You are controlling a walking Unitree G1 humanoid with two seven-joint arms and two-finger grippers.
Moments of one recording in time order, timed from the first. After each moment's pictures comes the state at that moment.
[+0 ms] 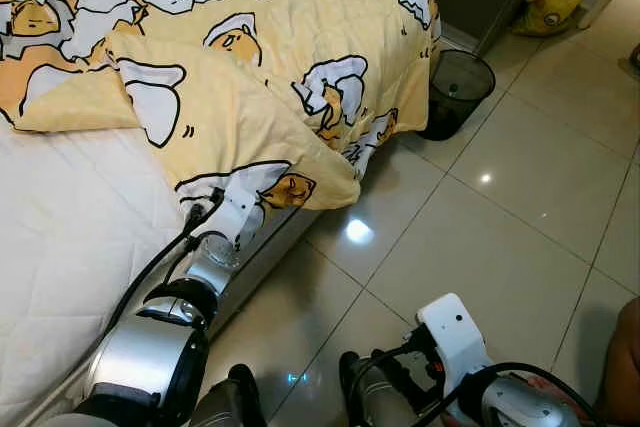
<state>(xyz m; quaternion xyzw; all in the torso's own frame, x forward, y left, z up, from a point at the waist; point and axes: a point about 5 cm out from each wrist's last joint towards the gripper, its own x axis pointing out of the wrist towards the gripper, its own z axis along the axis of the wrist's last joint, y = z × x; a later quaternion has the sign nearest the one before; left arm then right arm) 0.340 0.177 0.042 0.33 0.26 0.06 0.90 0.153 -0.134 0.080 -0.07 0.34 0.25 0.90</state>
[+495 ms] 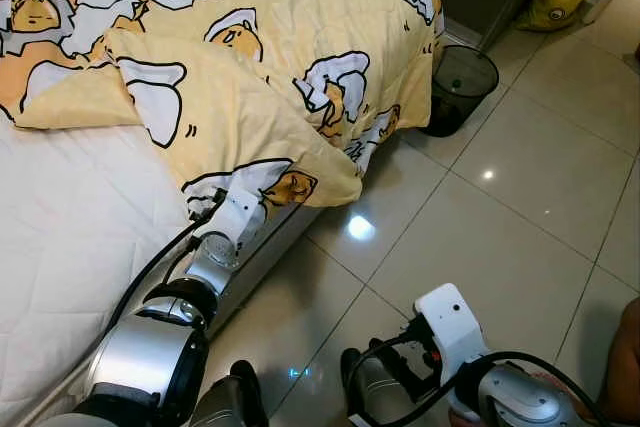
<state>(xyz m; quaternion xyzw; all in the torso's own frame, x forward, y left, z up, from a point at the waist) 0.340 0.175 0.041 0.32 0.27 0.04 0.91 0.161 -0.132 0.084 -0.07 0.33 0.25 0.91</state>
